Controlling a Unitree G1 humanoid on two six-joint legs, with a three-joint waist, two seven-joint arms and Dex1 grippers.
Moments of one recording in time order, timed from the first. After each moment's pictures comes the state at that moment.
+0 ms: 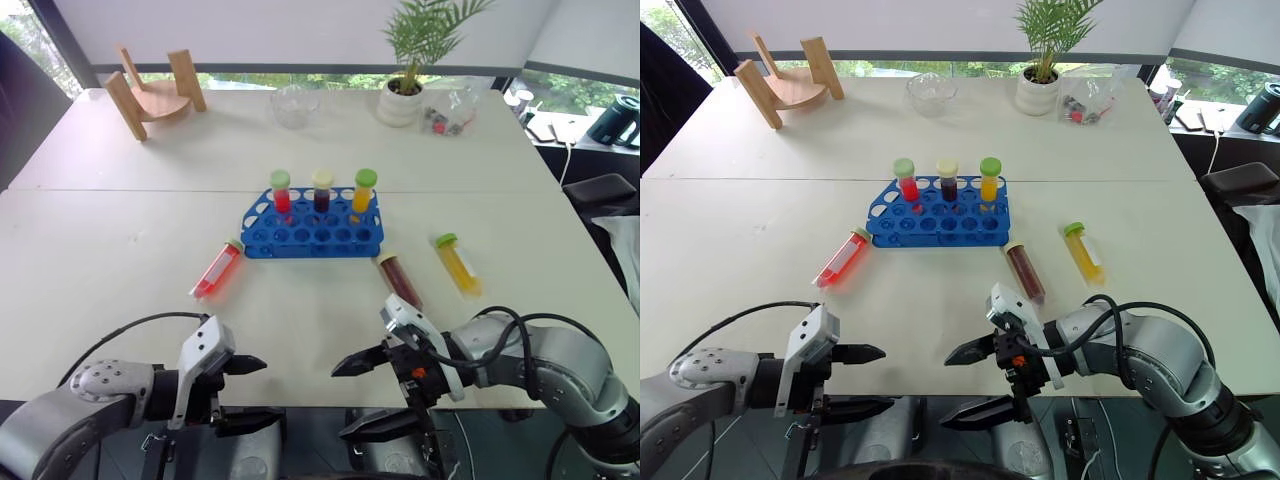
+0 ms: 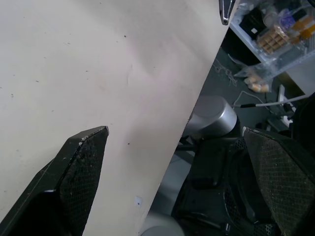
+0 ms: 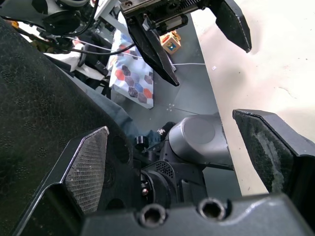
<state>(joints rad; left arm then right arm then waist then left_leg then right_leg) 0.27 0.89 0.08 -0.71 -0.77 0.84 -0.87 -0.22 -0.79 0.24 -0.66 0.91 1.03 0.96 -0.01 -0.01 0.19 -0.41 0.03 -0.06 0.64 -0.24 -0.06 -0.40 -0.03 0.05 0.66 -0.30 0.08</state>
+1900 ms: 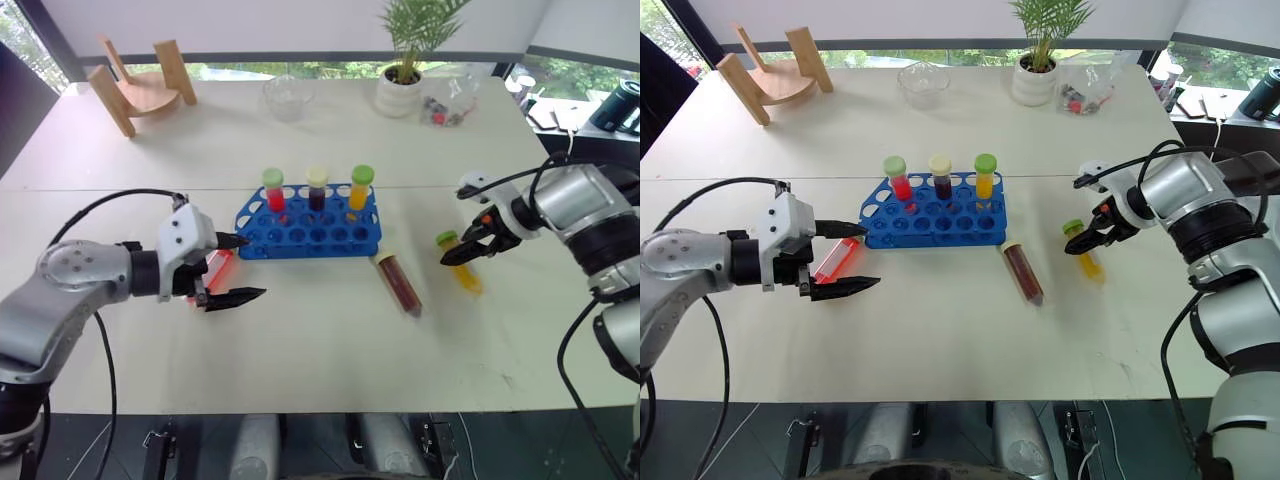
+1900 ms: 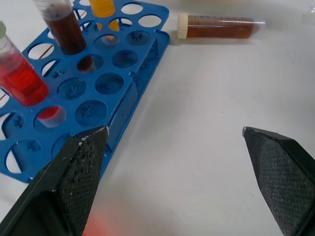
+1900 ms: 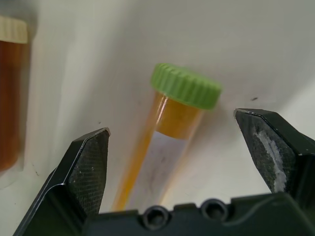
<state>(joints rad) -0.22 0.95 0.08 -0.46 -0.58 0.60 -0.95 -1.12 -0.89 0.66 0.61 0.04 0.93 1.34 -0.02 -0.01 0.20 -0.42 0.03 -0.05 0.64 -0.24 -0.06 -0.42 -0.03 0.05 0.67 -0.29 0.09</state>
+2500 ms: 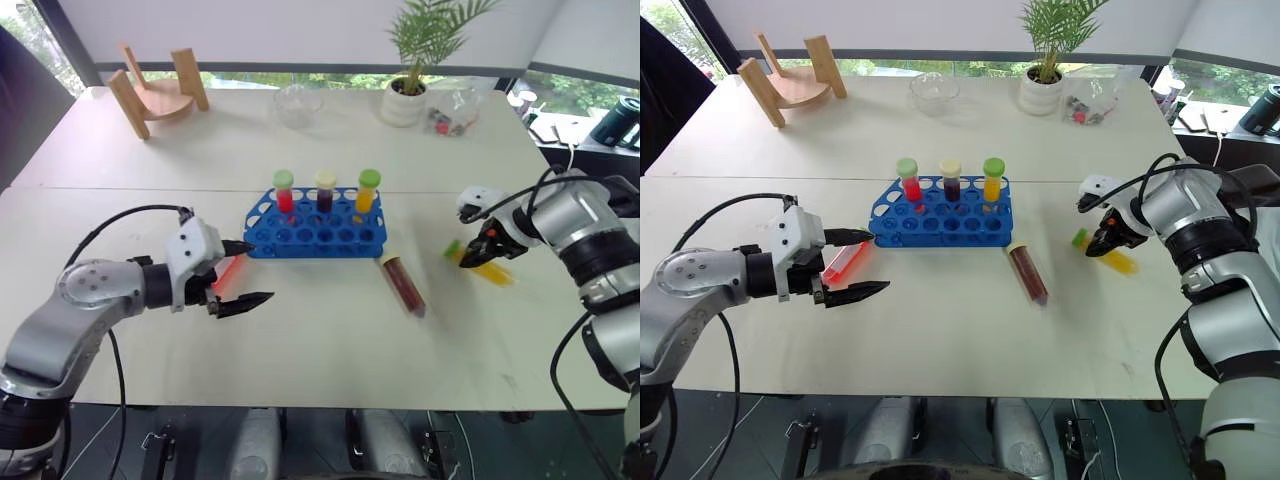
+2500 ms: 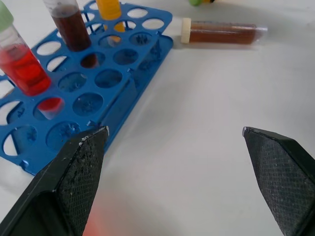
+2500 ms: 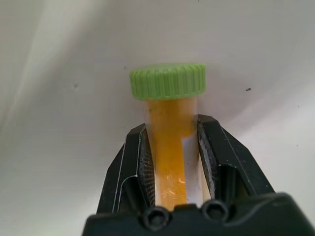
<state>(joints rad) -0.16 0.90 0.08 -0.42 -0.53 0.56 -0.96 -0.95 -0.85 0.42 0.59 -0.07 0.60 1.36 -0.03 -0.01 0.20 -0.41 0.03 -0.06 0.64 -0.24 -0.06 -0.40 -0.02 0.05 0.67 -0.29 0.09</state>
